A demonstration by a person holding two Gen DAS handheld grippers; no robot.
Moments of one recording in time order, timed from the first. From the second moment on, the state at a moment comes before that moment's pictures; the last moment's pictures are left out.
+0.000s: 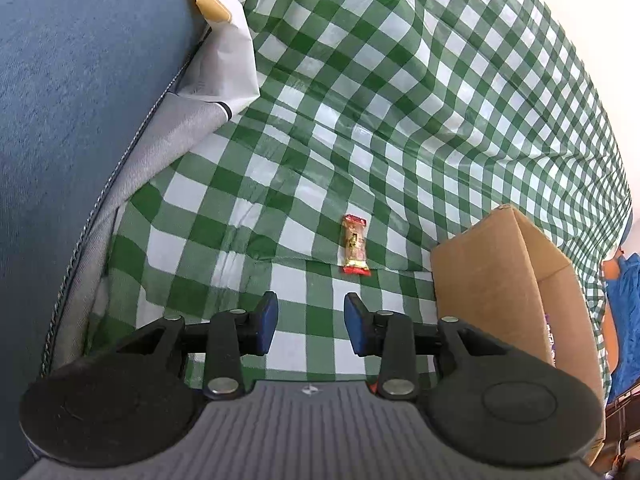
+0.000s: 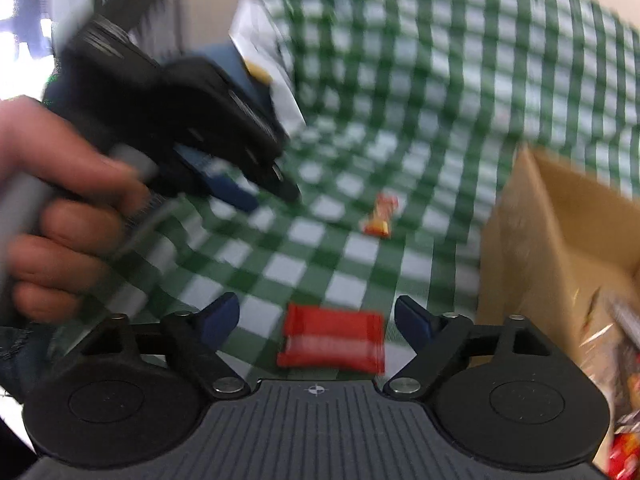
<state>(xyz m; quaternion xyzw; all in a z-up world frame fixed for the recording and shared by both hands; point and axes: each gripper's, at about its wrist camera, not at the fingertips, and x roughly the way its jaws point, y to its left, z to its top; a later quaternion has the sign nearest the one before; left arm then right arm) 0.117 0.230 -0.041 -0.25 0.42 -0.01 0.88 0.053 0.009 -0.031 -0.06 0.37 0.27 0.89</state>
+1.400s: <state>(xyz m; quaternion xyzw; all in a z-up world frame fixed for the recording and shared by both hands) 0.213 0.137 -0.095 -0.08 0.42 -0.04 0.90 0.069 0.003 -0.069 -0.07 0.41 0.25 0.87</state>
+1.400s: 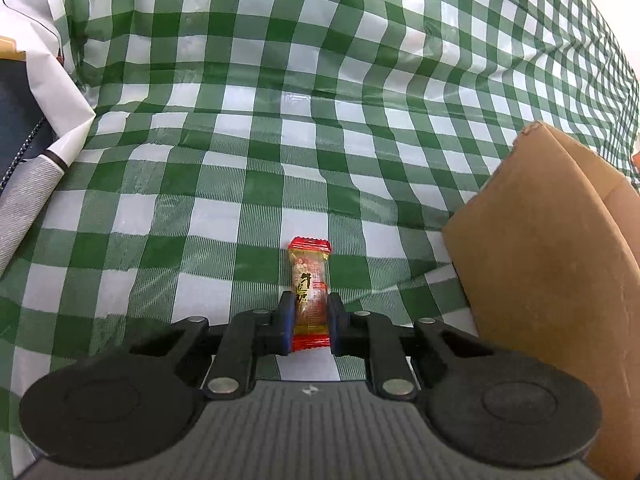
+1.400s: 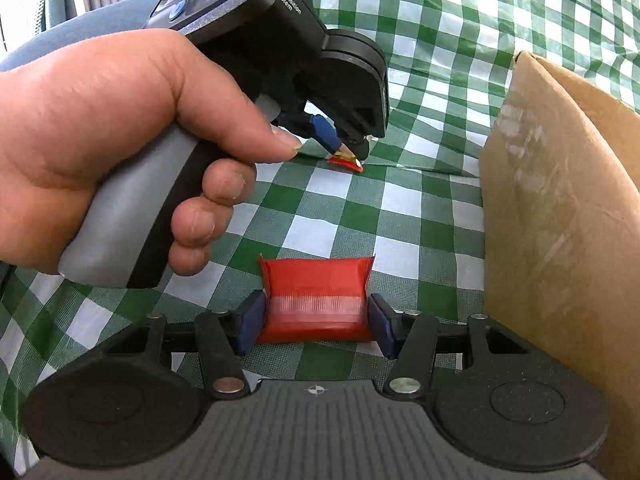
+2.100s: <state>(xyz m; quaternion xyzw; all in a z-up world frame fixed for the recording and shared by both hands) 0.103 0.165 -0.022 -0.18 0.36 -0.04 0.91 0.019 -0.002 -0.019 -0.14 0.30 0.28 0.90</state>
